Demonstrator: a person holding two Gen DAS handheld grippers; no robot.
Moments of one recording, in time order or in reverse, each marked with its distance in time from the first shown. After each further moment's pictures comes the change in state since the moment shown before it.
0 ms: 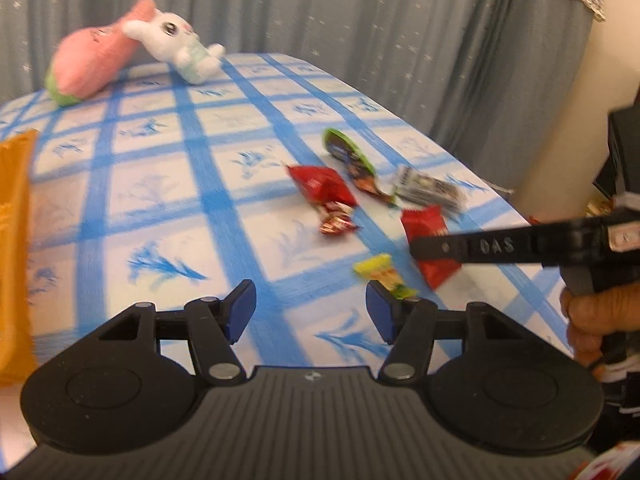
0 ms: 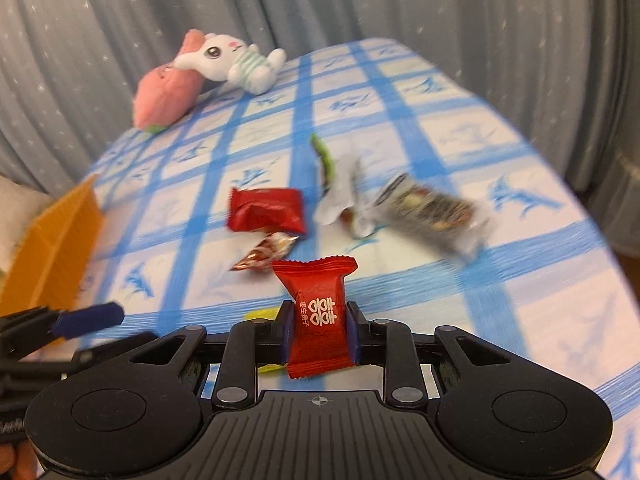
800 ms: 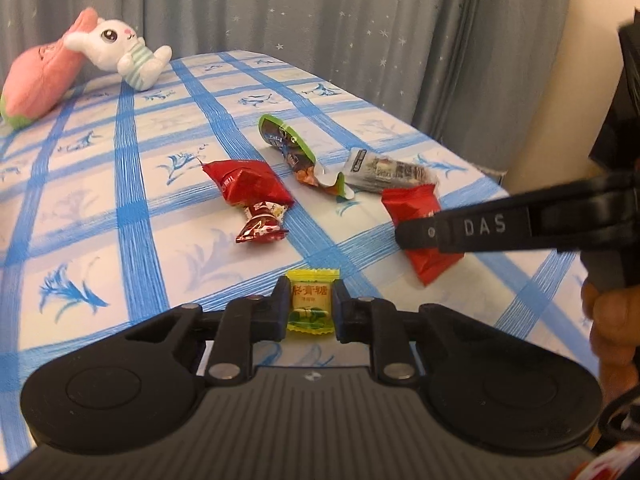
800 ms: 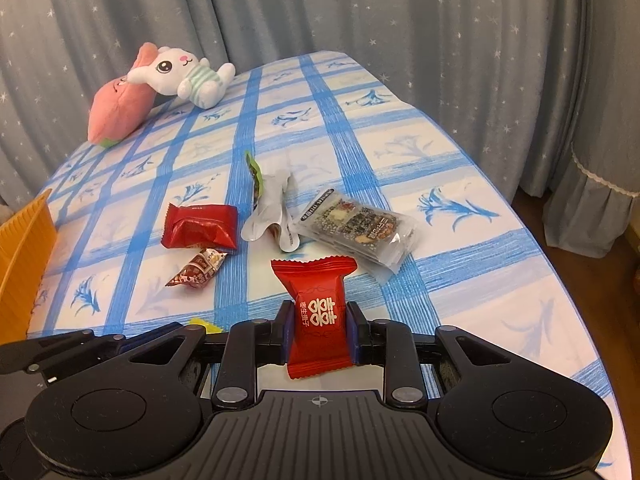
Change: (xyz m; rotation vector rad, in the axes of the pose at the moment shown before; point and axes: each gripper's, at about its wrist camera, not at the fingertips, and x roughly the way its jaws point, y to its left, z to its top) left arm 0.053 -0.049 0.000 0.108 -0.008 0.013; right arm -0.006 -0.022 0.000 0.027 -0.032 -0.112
